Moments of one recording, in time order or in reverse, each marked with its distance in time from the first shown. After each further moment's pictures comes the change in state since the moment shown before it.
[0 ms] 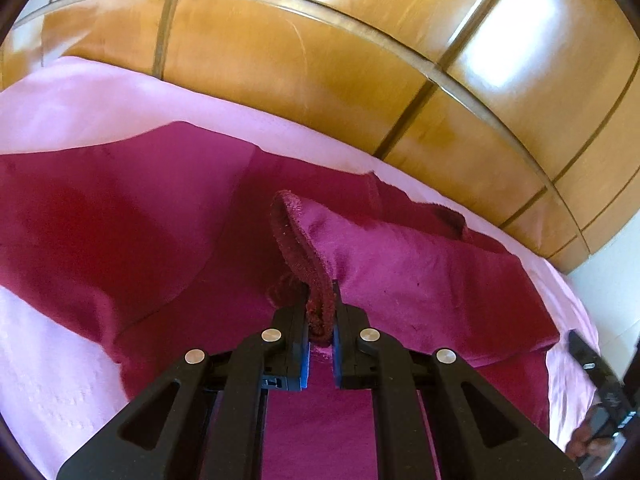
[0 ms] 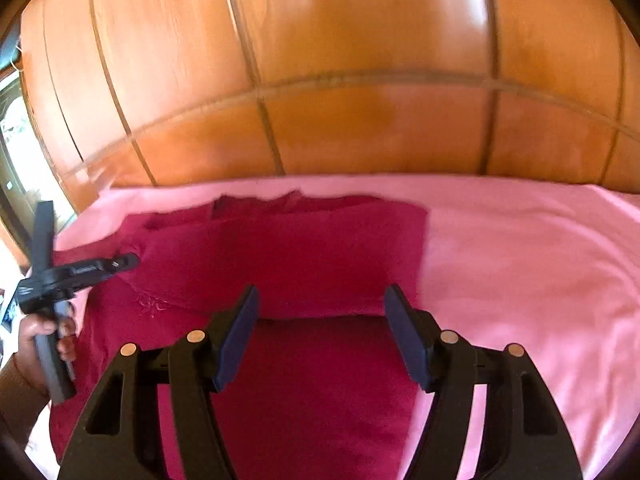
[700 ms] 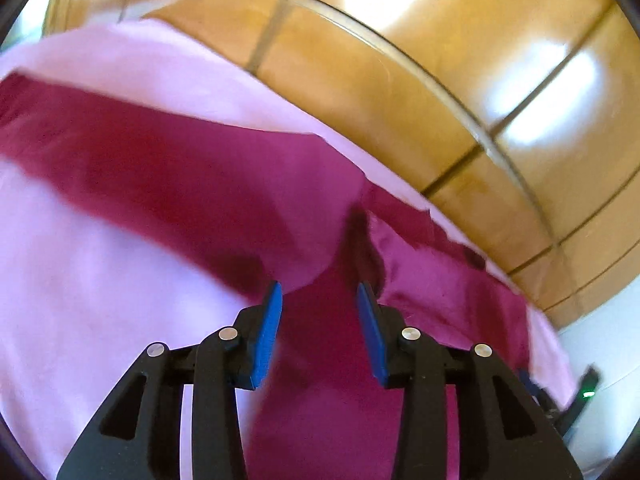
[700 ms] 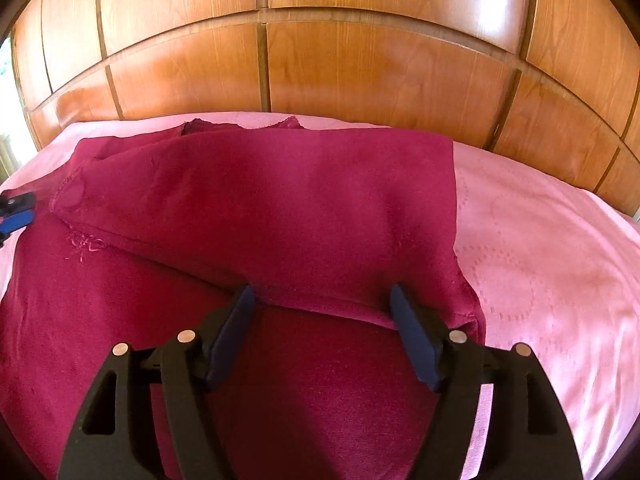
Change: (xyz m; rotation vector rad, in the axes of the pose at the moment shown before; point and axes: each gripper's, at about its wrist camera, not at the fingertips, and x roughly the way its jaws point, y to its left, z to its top) left arm -0.062 0.086 -0.018 -0.238 -0.077 0.021; right arm 0.047 0.023 -0.032 -0.117 0.062 -0.153
